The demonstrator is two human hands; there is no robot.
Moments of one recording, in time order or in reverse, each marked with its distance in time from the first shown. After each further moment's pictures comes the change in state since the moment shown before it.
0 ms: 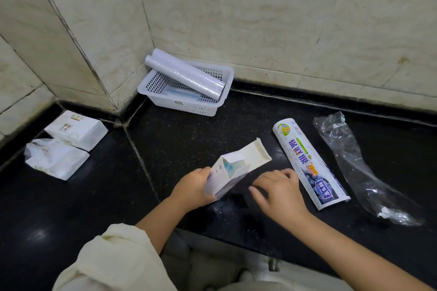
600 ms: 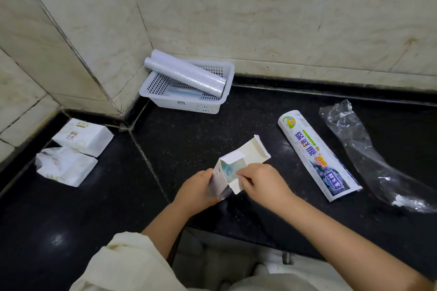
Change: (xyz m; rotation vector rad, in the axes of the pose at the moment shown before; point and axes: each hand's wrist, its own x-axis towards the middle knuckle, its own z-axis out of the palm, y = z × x) left_hand -0.011 -0.009 -0.004 -0.089 -0.005 0.027; right_hand 0.034 -0.028 0.009 0.202 -0.332 0.120
